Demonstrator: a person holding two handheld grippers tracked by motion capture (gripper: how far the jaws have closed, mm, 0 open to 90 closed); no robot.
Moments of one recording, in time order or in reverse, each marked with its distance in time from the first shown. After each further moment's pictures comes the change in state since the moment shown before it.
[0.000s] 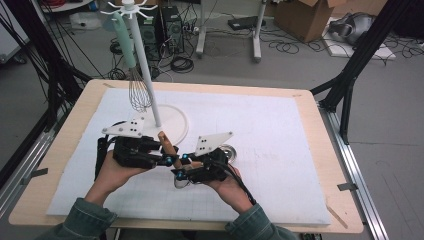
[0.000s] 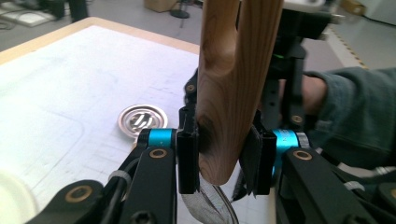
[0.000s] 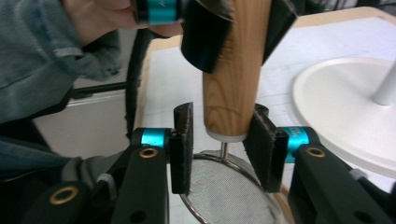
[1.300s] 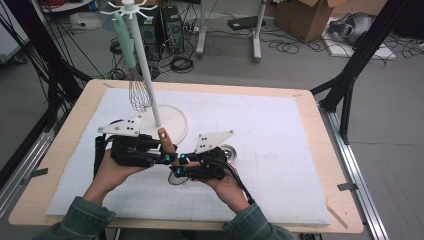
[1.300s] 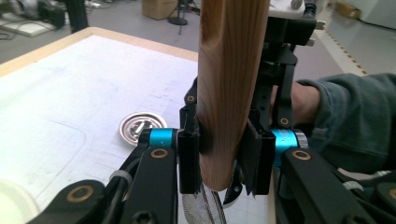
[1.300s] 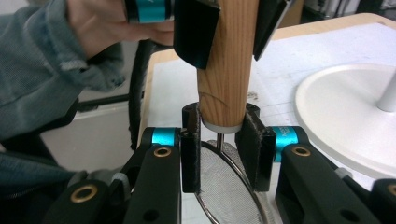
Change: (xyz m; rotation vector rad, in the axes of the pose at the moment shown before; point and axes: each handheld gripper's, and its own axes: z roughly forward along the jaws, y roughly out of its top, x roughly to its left) left arm 0.000 0.003 -0.004 -0.036 0.047 0.007; right arm -0.001 0.001 0.002 -0.047 -0.004 0.049
